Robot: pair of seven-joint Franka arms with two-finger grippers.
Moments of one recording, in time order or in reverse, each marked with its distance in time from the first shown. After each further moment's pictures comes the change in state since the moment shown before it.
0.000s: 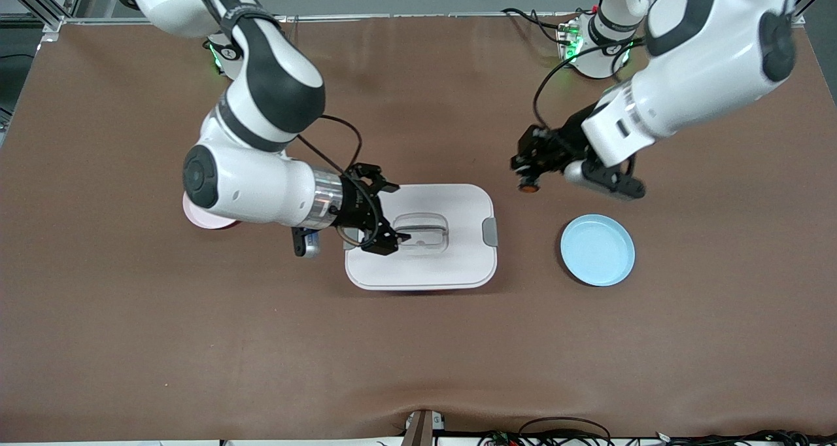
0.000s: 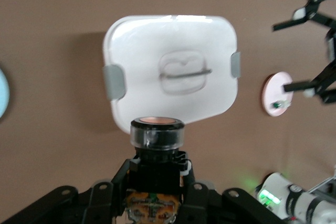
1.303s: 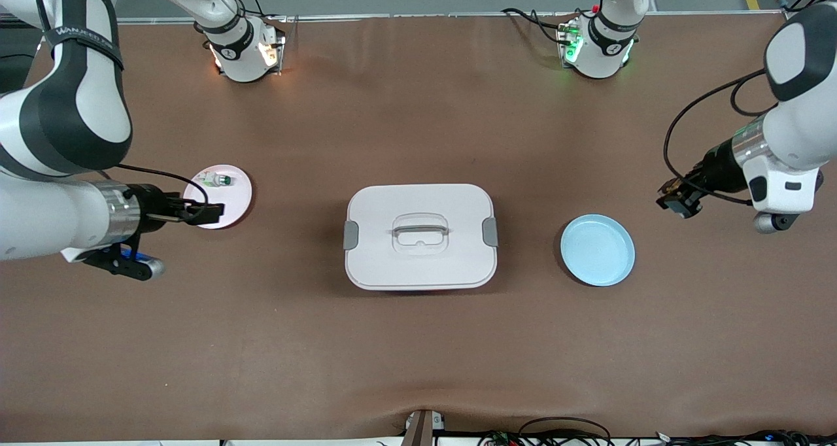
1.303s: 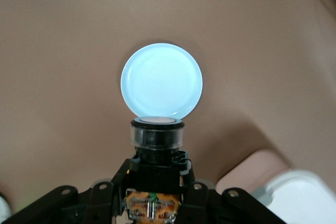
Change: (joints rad) left arm 0.251 0.058 0.016 -0.051 0.359 0.016 -0.801; right arm -0.332 -0.100 -0.017 0.020 -0.508 -0.559 -1.300
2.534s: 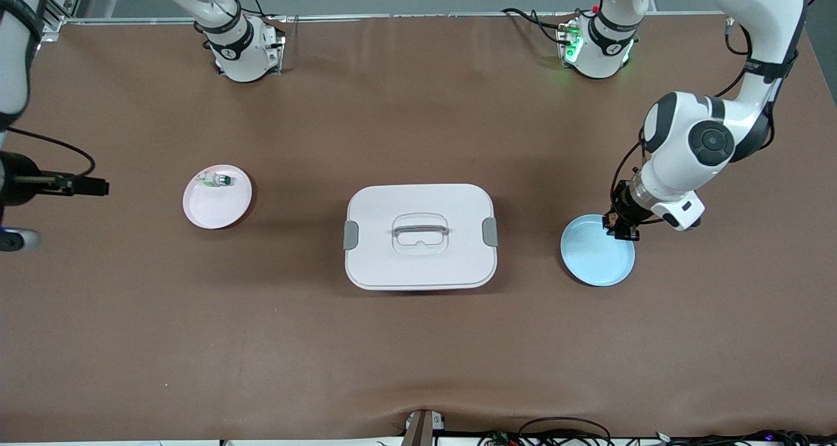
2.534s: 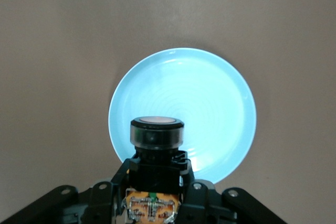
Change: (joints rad) left arm -0.030 0.116 -0.026 -0.475 0.220 0.647 -0.738; right arm -0.141 -0.128 -0.005 0.006 -0.215 -0.045 -0.282
